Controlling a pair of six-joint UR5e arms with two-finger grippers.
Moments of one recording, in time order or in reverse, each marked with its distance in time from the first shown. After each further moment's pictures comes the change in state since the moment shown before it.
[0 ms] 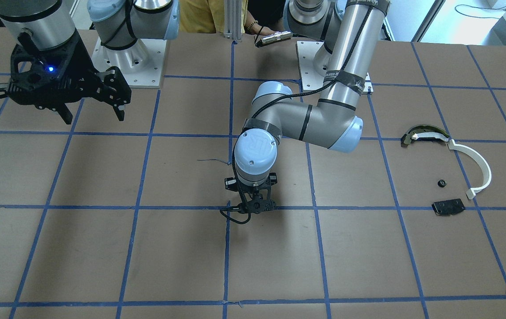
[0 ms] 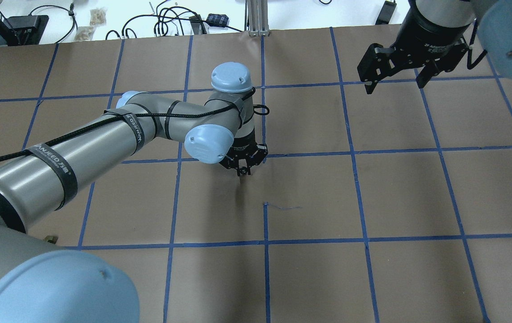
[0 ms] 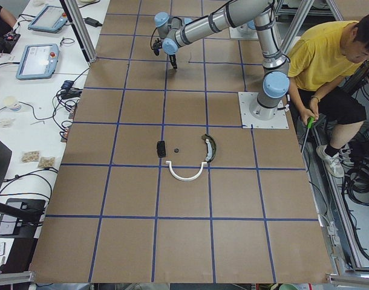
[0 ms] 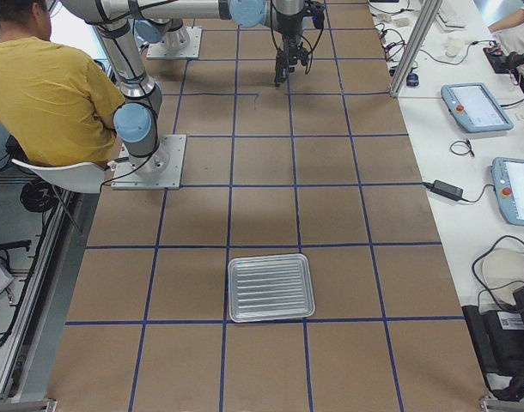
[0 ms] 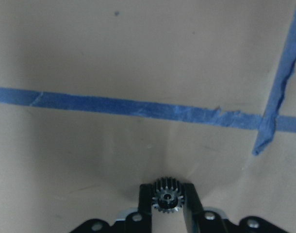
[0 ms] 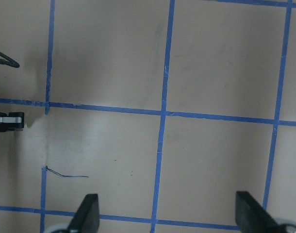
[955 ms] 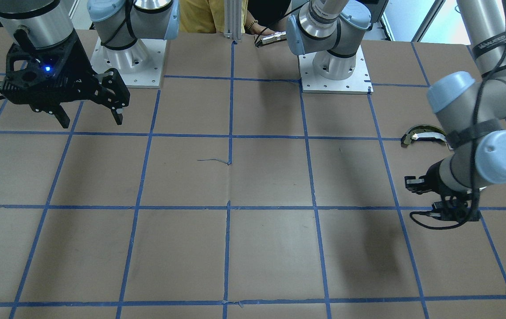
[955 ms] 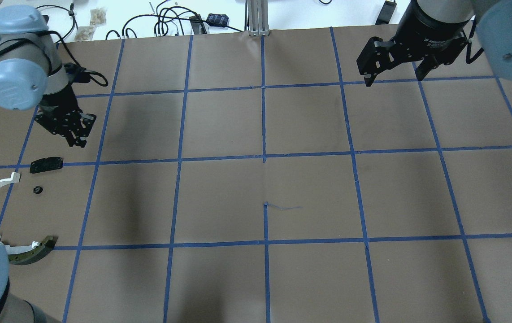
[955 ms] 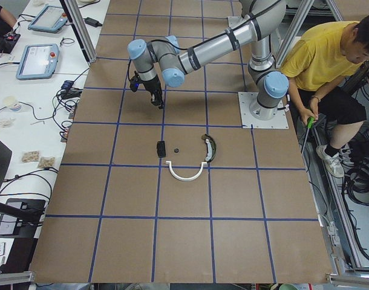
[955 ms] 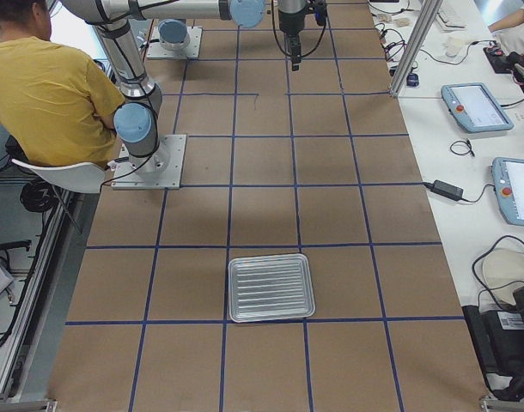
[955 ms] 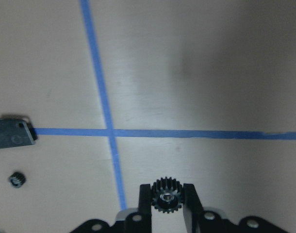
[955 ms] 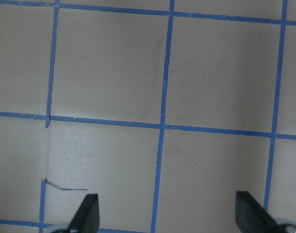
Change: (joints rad) left arm 0.655 0.152 0.029 -0.206 0.262 0.813; right arm 0.000 0.000 0.004 -0.050 -0.001 0.000
